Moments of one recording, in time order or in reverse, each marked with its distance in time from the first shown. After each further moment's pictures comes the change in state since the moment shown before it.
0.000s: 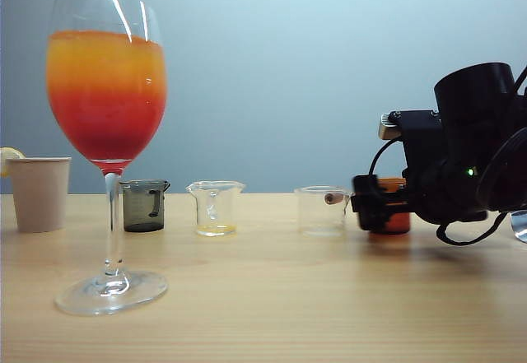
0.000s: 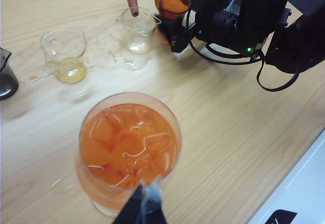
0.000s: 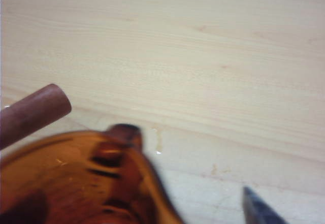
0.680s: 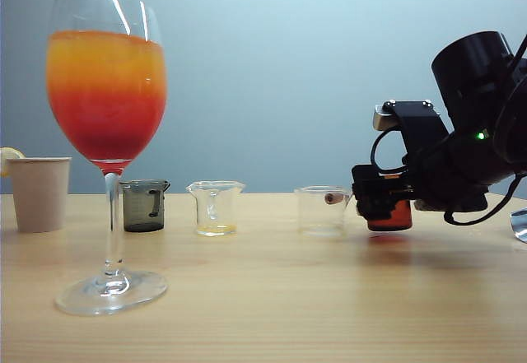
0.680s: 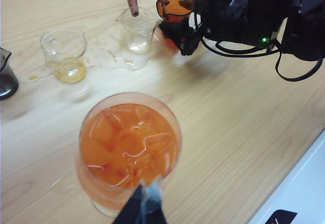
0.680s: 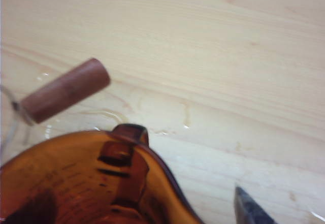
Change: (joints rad) left arm 0.000 0.000 0.000 0.000 0.000 0.000; right arm 0.000 -0.170 -0.002 -0.300 -0.083 -0.003
